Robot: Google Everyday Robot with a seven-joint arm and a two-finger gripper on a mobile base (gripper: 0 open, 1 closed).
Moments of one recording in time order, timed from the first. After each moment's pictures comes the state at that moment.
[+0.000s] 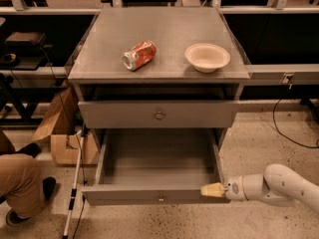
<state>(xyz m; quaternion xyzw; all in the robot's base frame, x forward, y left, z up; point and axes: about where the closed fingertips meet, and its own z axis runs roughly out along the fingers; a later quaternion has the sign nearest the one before) 0.495 -0.195 0.448 -0.10 0.89 0.41 0.17</state>
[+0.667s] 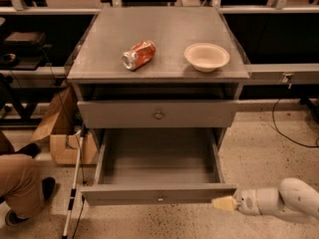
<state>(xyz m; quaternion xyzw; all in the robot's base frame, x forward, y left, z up) 0.459 -0.218 0.437 -0.12 0.88 0.43 0.18</state>
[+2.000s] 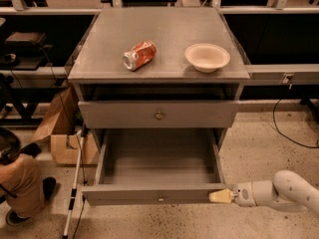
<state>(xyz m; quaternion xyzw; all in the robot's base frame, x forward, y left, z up) 0.483 -0.225 0.420 -0.11 0.88 0.44 0.16</state>
